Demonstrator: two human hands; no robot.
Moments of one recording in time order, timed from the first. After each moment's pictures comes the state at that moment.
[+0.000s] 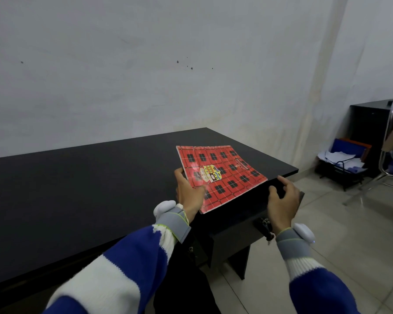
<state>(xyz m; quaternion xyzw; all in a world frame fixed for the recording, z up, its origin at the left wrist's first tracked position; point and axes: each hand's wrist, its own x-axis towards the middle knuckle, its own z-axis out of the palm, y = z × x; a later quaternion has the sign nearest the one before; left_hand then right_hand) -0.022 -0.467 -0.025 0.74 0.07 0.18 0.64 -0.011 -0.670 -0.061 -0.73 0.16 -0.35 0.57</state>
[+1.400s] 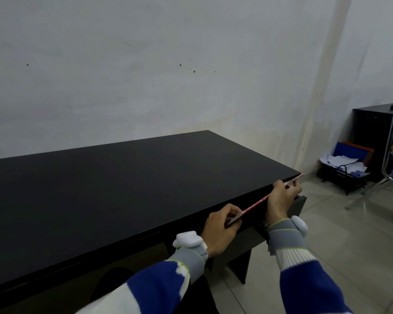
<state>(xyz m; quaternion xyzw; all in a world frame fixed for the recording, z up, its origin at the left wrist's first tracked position) -0.064 -0.503 -0.069 0.85 -0.19 0.06 0.49 0.002 -0.655 -0.029 -0.53 0.22 -0.31 0.76</state>
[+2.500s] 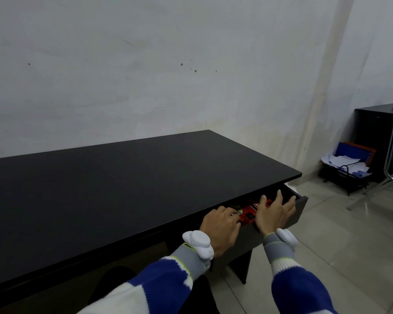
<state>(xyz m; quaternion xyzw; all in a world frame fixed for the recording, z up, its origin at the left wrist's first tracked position) -0.055 -0.503 -0.071 0.95 -0.25 0.17 0.07 0.010 -0.651 -0.094 -0.81 0.25 -0.30 0.45</state>
